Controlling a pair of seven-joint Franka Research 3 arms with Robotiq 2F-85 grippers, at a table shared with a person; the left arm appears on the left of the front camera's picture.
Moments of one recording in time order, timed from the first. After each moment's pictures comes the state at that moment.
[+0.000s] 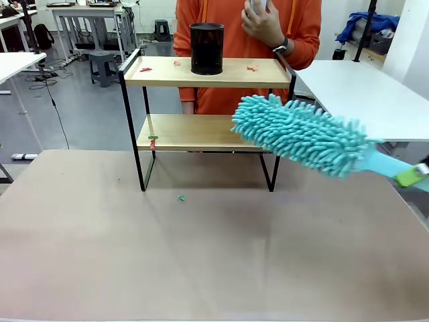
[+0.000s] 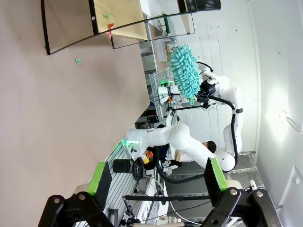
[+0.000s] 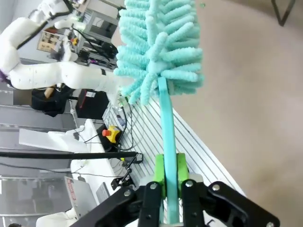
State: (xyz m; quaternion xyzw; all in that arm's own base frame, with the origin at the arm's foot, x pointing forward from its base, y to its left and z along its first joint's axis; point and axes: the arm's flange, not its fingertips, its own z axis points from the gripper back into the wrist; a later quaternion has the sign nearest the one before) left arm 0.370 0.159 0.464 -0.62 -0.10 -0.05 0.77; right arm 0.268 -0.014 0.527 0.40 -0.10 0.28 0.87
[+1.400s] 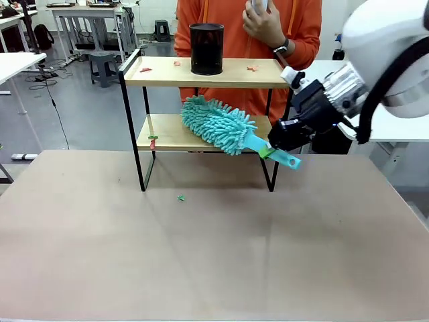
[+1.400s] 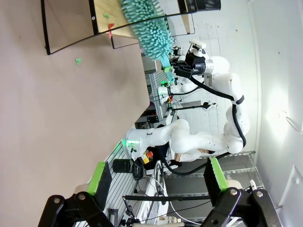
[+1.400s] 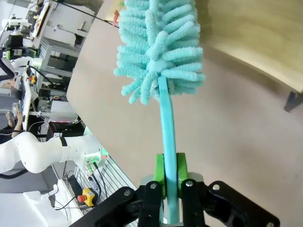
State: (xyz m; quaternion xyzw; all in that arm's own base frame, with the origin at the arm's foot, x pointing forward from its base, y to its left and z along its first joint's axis) left arm 0.370 0.159 0.464 -0.62 -0.10 -0.05 0.77; right arm 0.417 0.182 0.477 0.33 -0.13 0.22 0.91
